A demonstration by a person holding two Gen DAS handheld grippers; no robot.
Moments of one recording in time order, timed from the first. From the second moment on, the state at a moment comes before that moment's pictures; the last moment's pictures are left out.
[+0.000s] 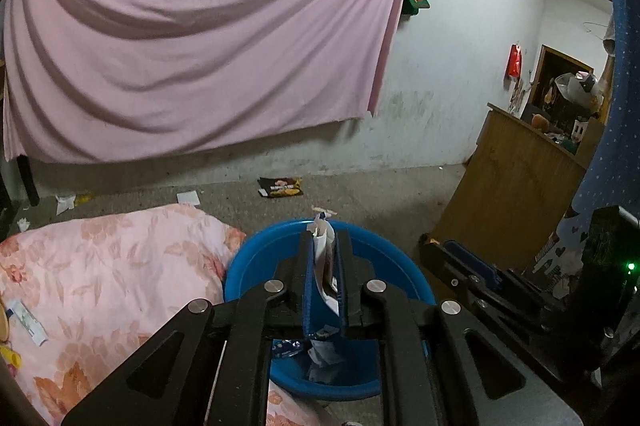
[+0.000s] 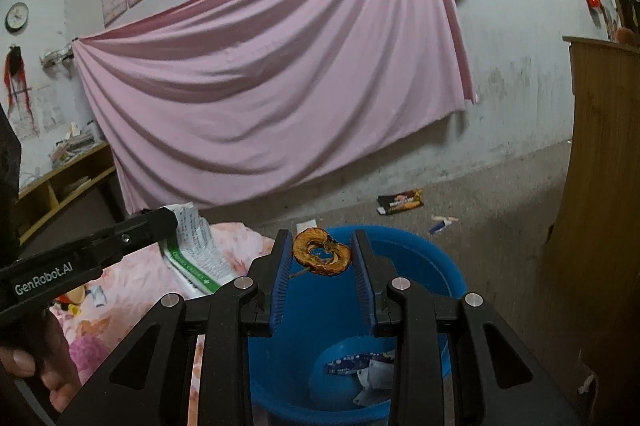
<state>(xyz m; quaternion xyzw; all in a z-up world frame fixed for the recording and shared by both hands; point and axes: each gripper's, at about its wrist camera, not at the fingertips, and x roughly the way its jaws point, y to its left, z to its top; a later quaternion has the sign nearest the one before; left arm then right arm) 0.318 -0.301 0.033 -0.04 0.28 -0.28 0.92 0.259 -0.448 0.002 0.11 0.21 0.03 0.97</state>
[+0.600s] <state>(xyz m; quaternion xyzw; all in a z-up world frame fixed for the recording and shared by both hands) 0.305 -0.258 0.049 -0.08 0.27 -0.25 0.93 0.255 -0.437 0.025 0.11 0.20 0.03 0.97</state>
